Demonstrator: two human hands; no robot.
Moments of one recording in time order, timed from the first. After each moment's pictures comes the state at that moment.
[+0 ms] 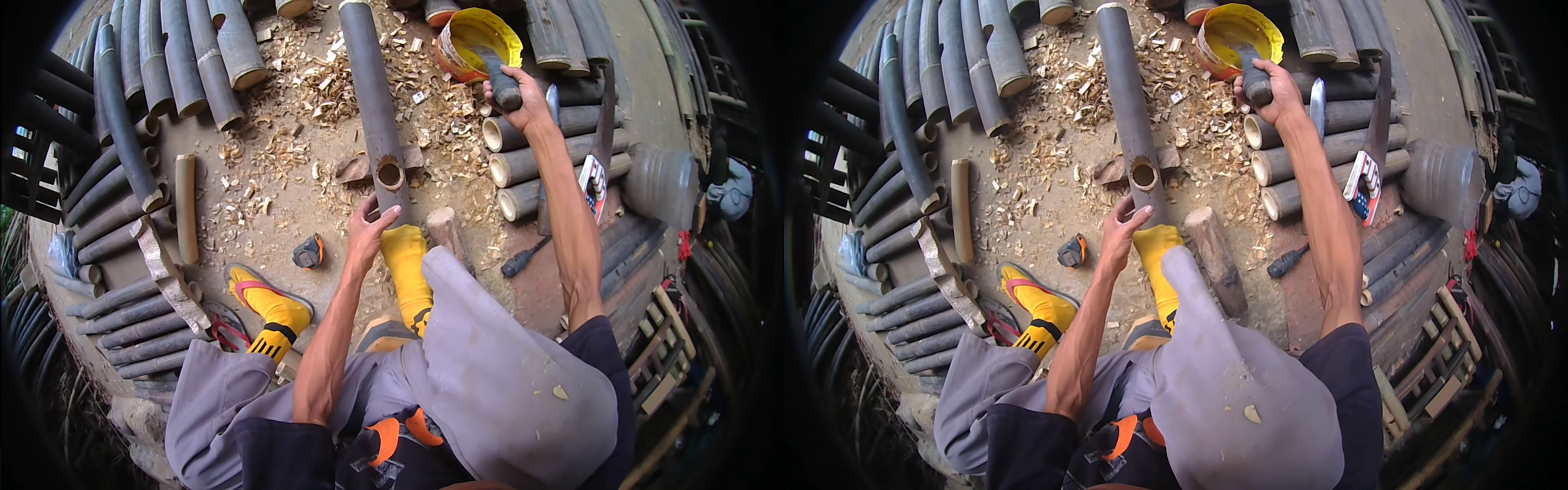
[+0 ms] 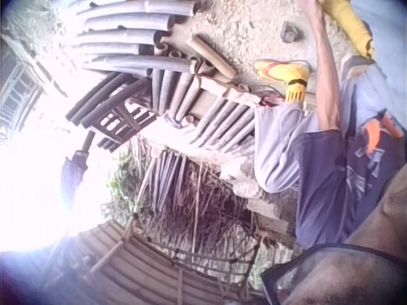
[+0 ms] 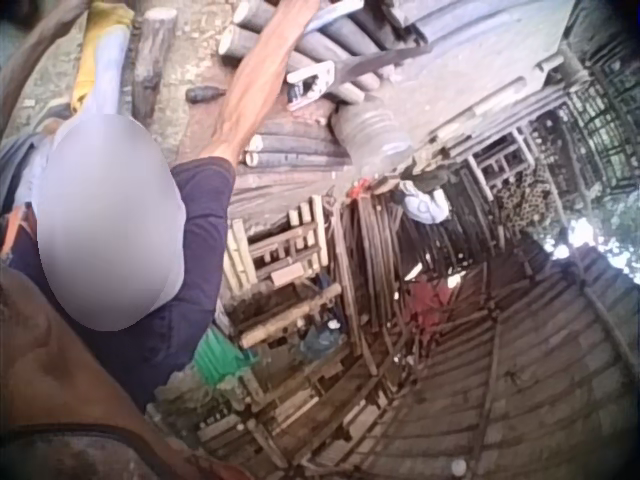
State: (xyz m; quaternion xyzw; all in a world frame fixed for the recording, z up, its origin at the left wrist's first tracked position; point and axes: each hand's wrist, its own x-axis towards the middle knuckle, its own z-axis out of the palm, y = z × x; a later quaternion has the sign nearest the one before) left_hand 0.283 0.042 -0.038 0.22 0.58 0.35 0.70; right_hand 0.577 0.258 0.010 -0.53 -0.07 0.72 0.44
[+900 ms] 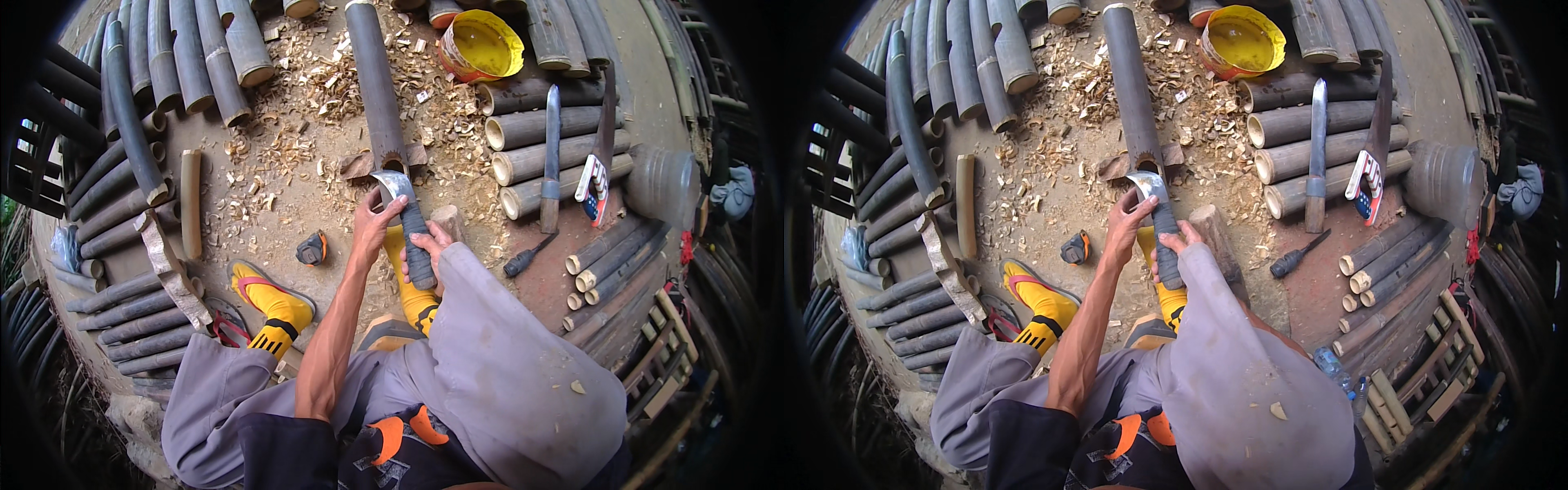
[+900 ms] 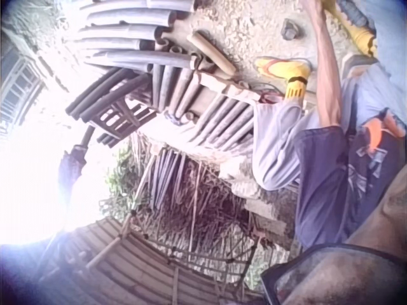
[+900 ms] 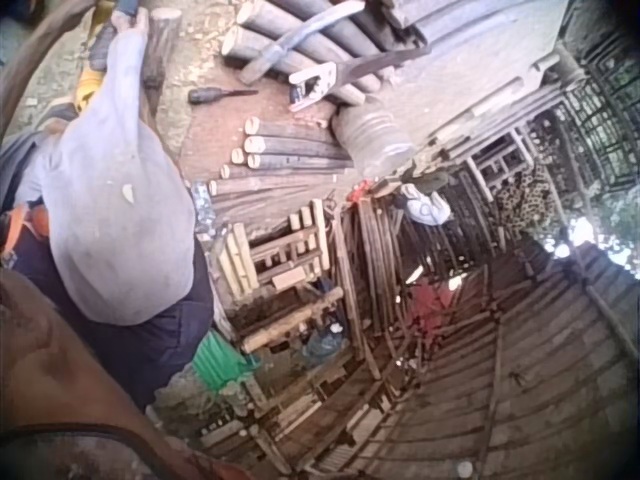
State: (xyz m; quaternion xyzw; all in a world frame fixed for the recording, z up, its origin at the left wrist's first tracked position) left_hand 0.284 0.048 -0.034 0.22 0.57 0.35 0.70; right_hand 0.421 0.010 0.021 -0.56 -0.02 0.78 0.28
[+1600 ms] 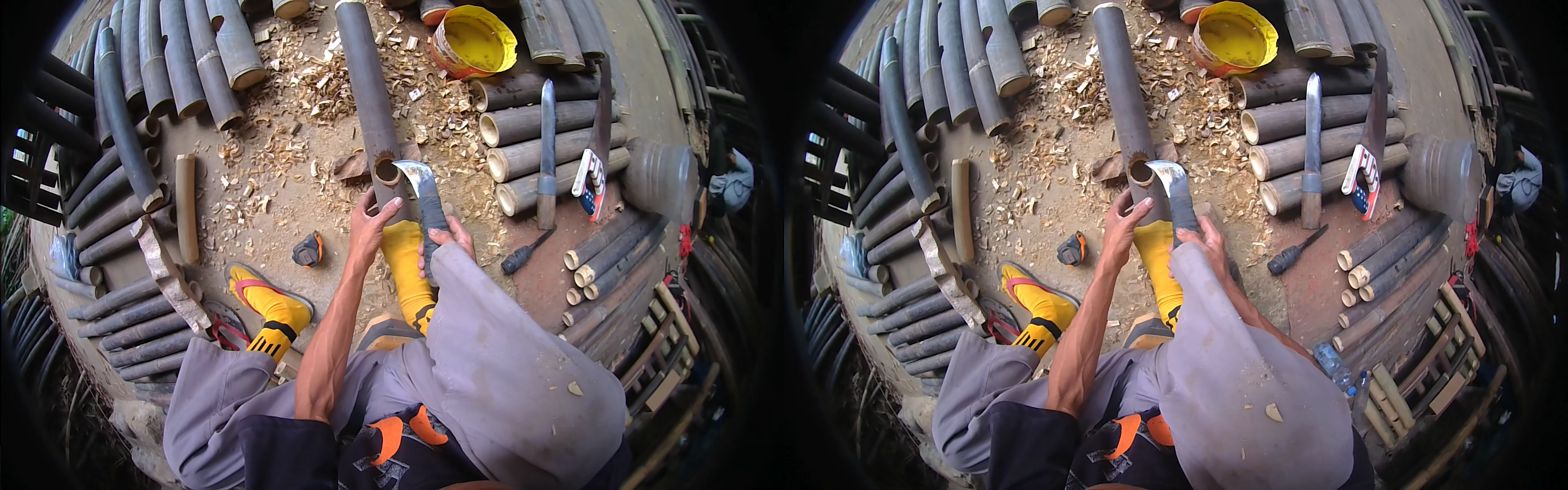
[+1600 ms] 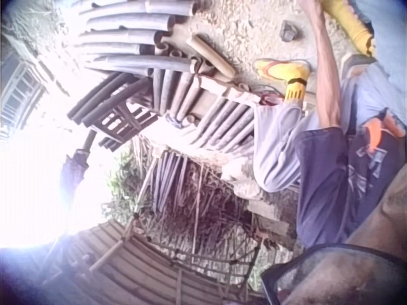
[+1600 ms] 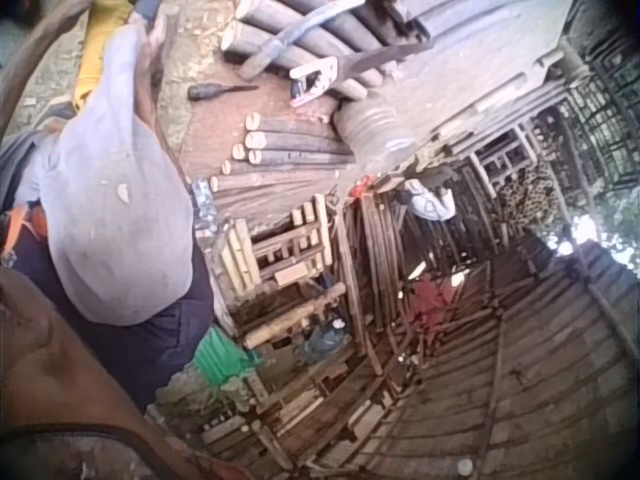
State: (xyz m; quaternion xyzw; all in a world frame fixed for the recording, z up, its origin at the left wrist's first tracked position) left_hand 0.288 0.045 -0.035 0.22 0.58 0.37 0.69; right_hand 0.445 0.003 0.029 -0.61 -0.05 0.70 0.37
